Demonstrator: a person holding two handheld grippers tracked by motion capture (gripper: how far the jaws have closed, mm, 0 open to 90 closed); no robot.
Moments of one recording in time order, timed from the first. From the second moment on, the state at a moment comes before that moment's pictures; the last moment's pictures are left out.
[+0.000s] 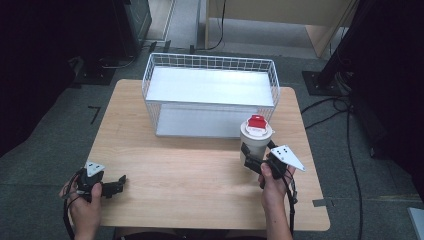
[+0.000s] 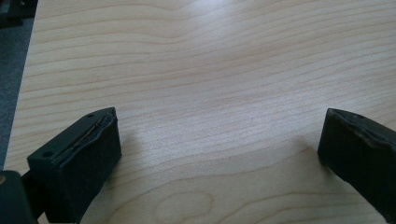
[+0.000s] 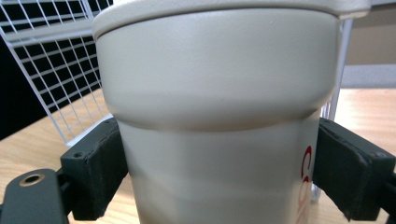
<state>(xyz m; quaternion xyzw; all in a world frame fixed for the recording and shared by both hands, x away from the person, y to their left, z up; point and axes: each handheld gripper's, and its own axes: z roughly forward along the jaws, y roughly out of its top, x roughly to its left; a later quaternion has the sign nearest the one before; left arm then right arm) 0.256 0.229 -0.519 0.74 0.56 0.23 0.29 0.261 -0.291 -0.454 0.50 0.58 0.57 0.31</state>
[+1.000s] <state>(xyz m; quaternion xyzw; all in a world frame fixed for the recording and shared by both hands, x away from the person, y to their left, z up) 0.256 0.229 -0.519 0.74 0.56 0.23 0.29 0.298 -0.258 -0.351 0.42 0.56 0.62 0.35</state>
